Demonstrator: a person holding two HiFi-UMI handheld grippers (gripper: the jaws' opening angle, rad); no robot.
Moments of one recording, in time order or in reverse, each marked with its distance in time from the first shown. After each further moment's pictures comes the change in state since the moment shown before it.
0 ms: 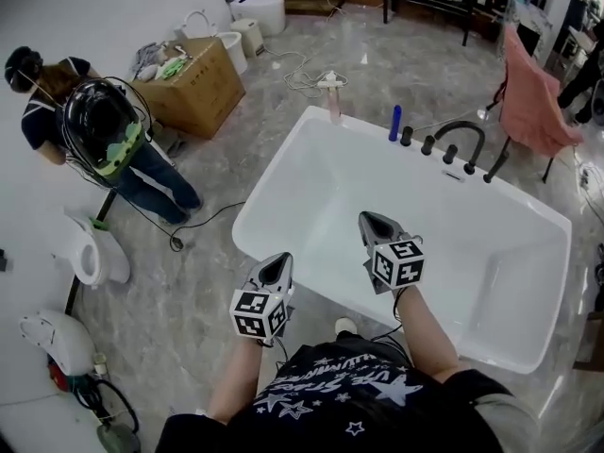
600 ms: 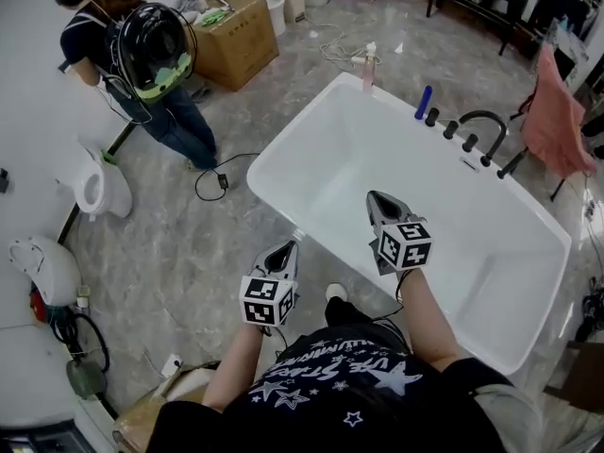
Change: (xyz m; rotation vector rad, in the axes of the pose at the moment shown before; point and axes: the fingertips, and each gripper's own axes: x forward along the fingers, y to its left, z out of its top) left arm -0.086 -0.030 -0.081 -0.049 0.022 0.154; right arm -0.040 0.055 -0.035 -0.081 0.040 0.101
